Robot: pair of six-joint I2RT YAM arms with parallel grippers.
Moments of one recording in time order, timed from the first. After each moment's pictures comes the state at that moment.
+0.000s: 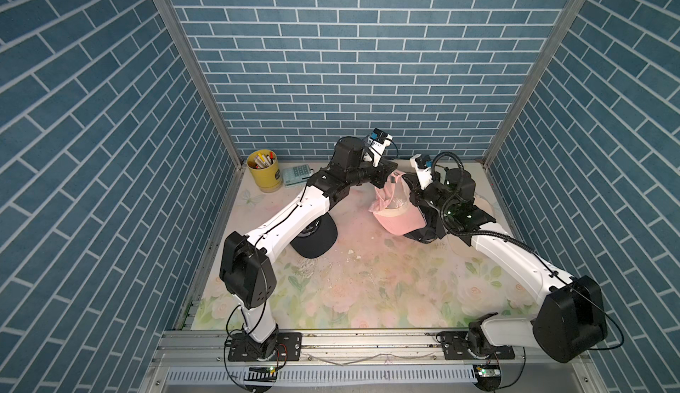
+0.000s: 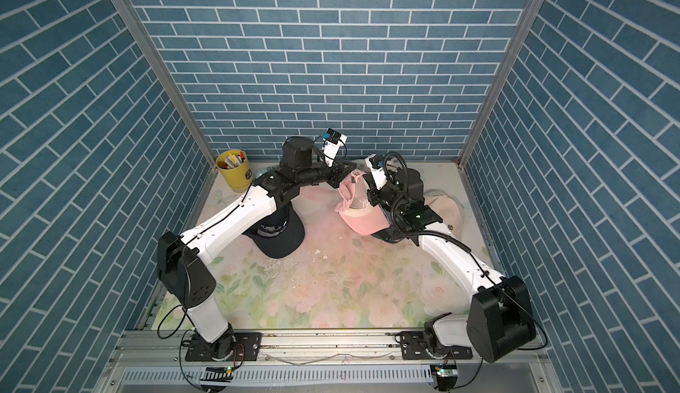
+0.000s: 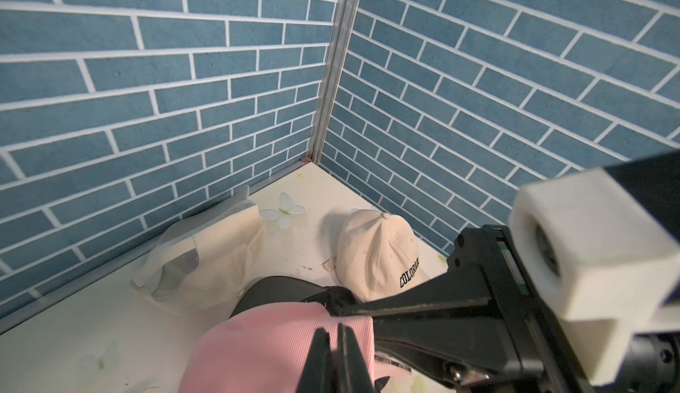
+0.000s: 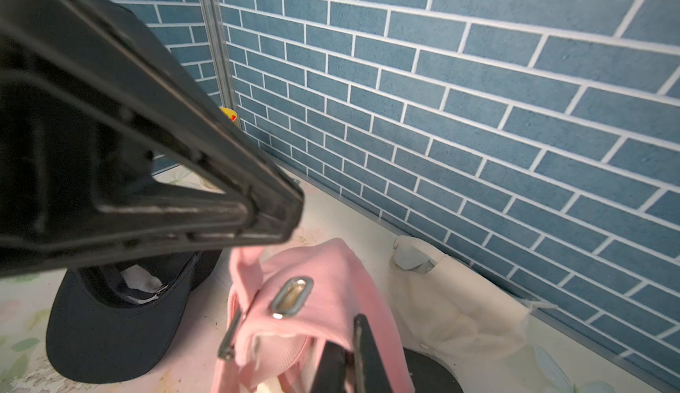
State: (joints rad) left arm -0.63 1.75 1.67 -0.20 0.34 -0.16; right arm 0.45 1.34 1.02 0.14 -0.24 -0.15
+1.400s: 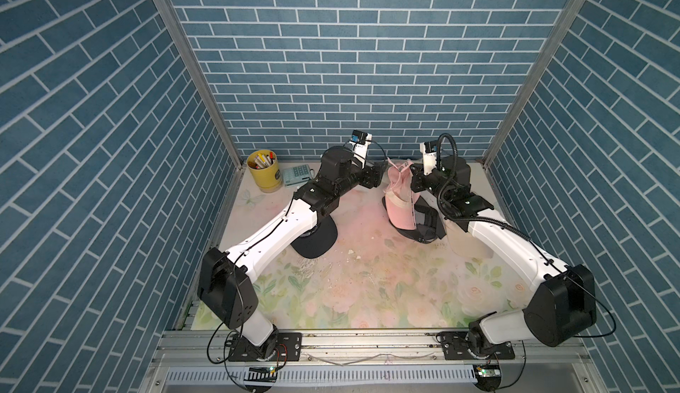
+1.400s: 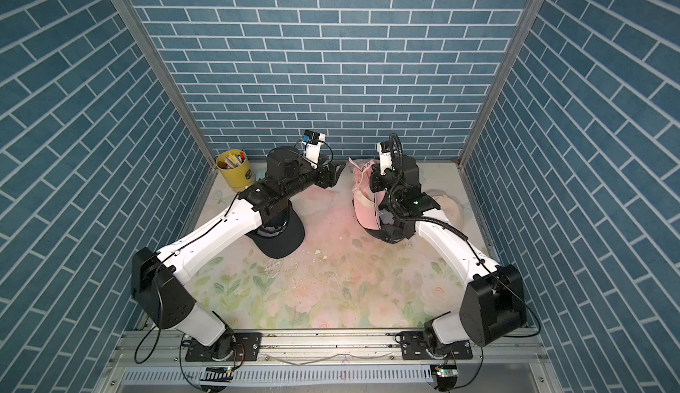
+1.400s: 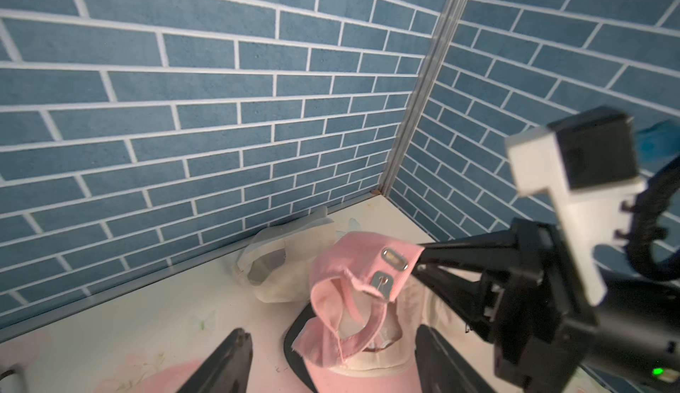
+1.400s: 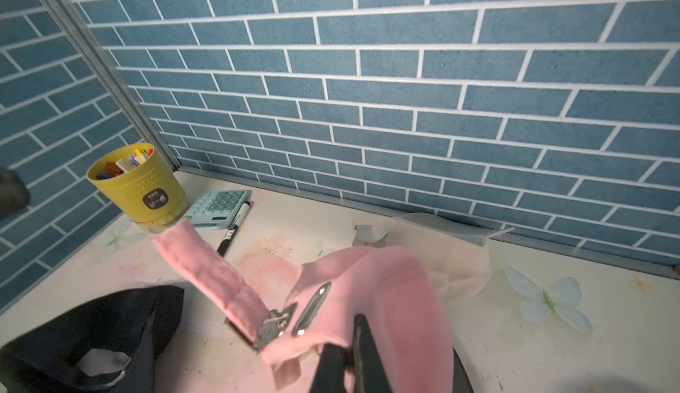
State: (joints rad) left arm -0.66 1.58 1.45 -0.07 0.02 -0.19; right arm 0.45 1.43 1.22 -0.06 -0.03 0.12
